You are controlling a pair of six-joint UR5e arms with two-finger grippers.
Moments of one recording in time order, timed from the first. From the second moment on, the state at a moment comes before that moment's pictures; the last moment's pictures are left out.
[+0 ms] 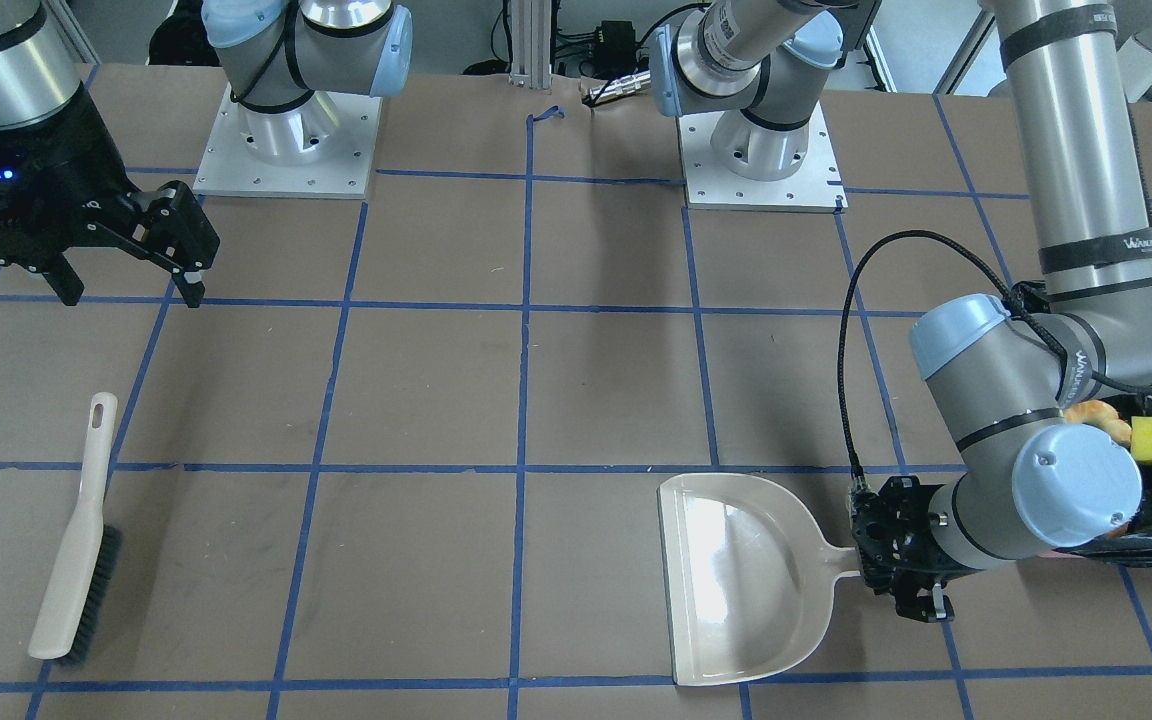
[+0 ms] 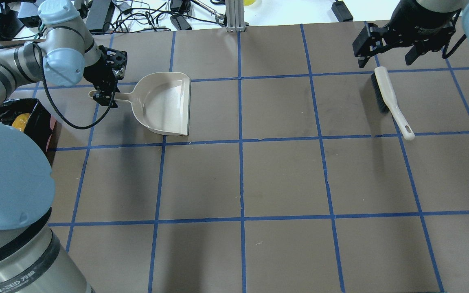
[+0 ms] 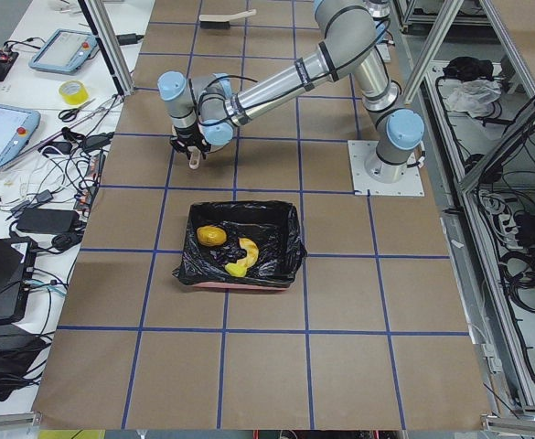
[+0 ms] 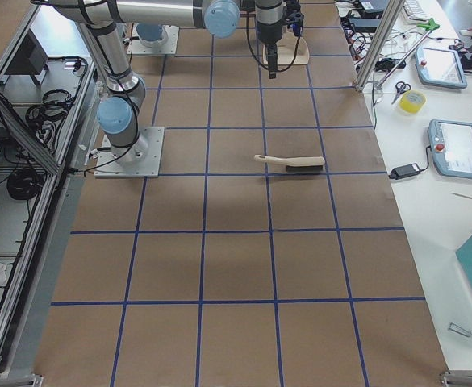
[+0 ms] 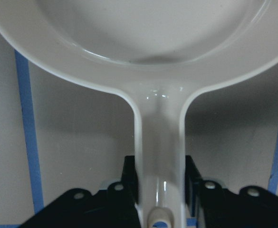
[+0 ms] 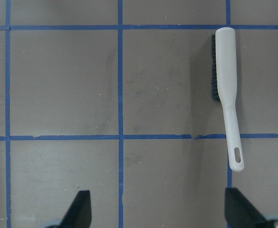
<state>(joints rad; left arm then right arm) -1.37 -2.17 -1.44 -1.15 1.60 1.74 1.47 -1.56 1.56 -1.73 -1.57 -0.11</state>
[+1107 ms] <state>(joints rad) -1.43 -1.88 -1.44 -1.41 1.56 1.31 1.47 -1.54 1.56 -1.73 -1.57 -0.11</state>
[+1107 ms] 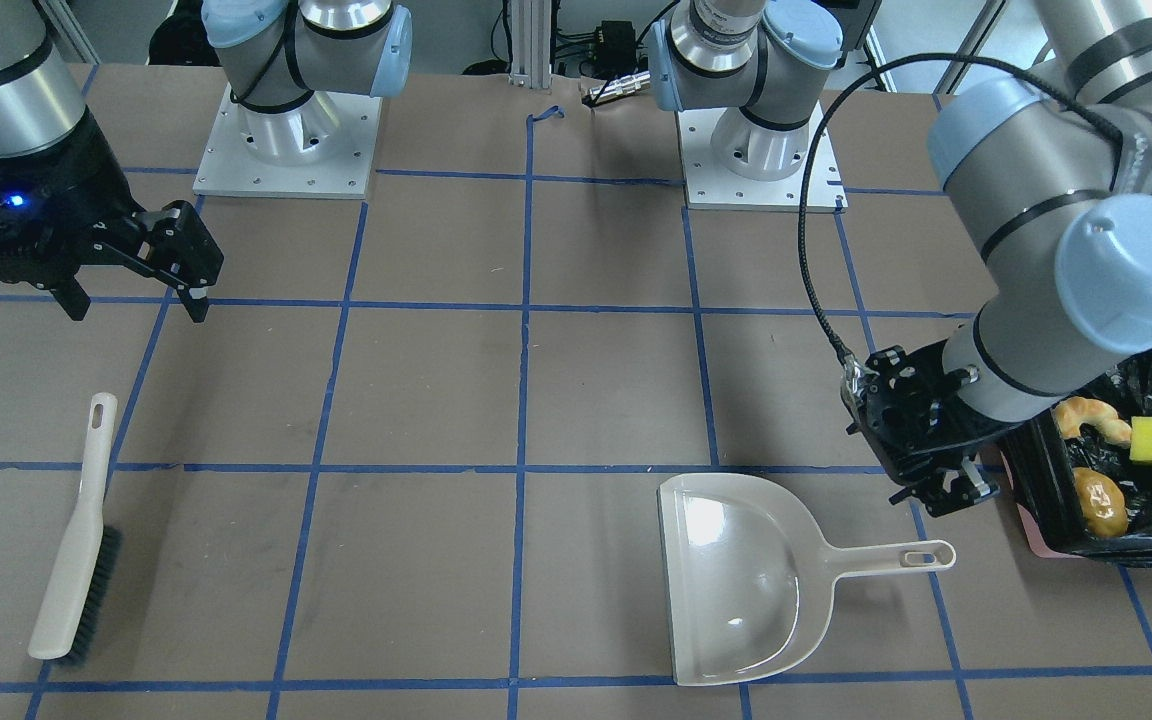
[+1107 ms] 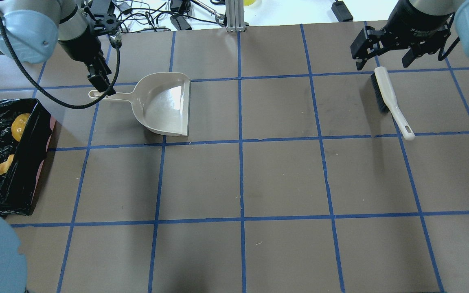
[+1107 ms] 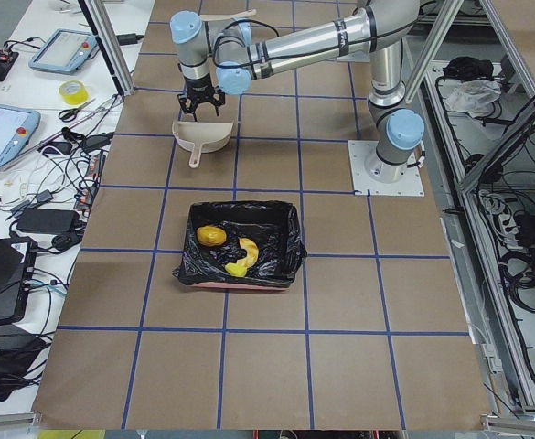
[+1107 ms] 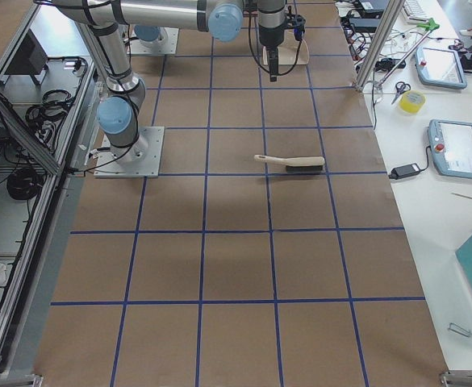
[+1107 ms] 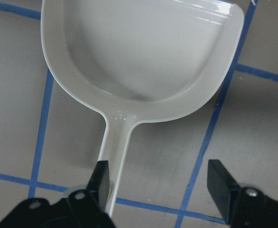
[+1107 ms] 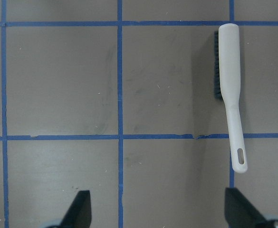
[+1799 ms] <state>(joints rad) -1.43 -1.69 -1.45 -1.62 1.57 0.91 1.47 -1.56 1.56 -1.73 -1.57 -0.11</state>
